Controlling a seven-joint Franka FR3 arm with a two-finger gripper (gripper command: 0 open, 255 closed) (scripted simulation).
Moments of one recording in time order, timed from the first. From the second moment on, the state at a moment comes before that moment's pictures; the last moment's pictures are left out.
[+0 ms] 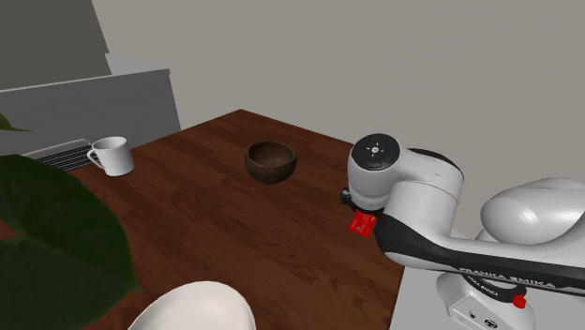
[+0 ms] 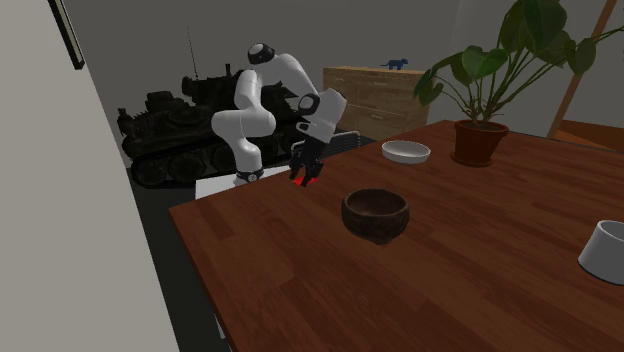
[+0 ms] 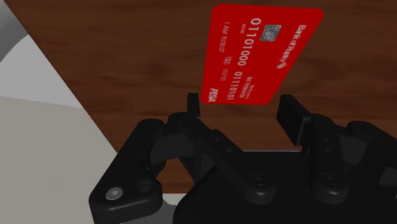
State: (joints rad) arm -0.34 -0.99 1.24 -2.78 0.41 2.08 1.60
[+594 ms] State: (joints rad) arm -0.32 -1.04 1.14 -2.74 0.36 1.98 1.56
